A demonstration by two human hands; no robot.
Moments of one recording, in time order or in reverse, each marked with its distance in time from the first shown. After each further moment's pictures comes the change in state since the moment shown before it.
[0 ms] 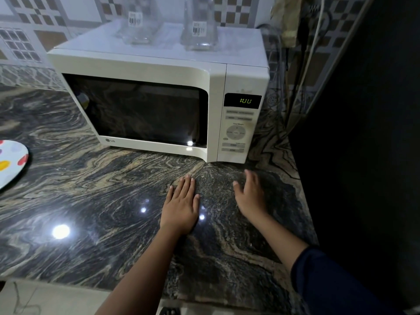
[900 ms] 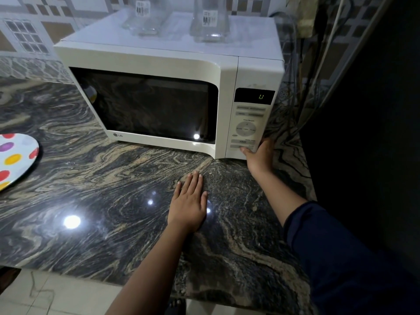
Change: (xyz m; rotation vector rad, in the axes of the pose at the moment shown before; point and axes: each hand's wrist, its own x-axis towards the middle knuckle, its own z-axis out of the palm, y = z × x) left_hand 0.001 -0.002 0.004 -0.022 0.002 0.019; right_hand 0.076 -0.045 -0.018 0.437 0.228 0.157
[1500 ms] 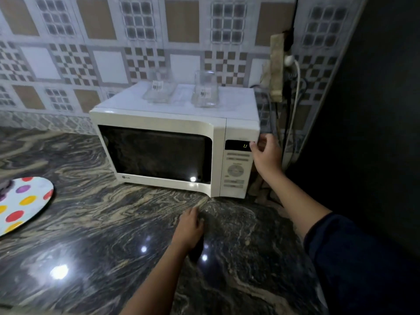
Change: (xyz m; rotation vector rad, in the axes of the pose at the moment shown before) left_hand 0.019 0.014 -0.037 -0.360 0.007 -0.079; right_hand 0.010 -0.104 -0.069 -0.050 0.123 -0.386
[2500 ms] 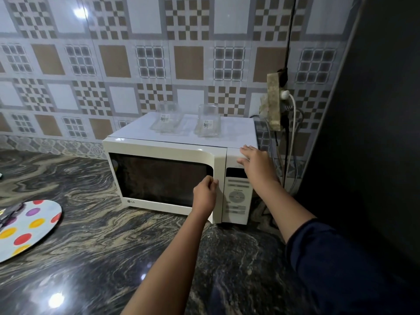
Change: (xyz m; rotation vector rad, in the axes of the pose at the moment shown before) left_hand 0.068 0.105 -0.076 -0.525 0.309 0.039; right_hand 0.016 -0.053 -0.009 -0.240 -0.268 -0.198
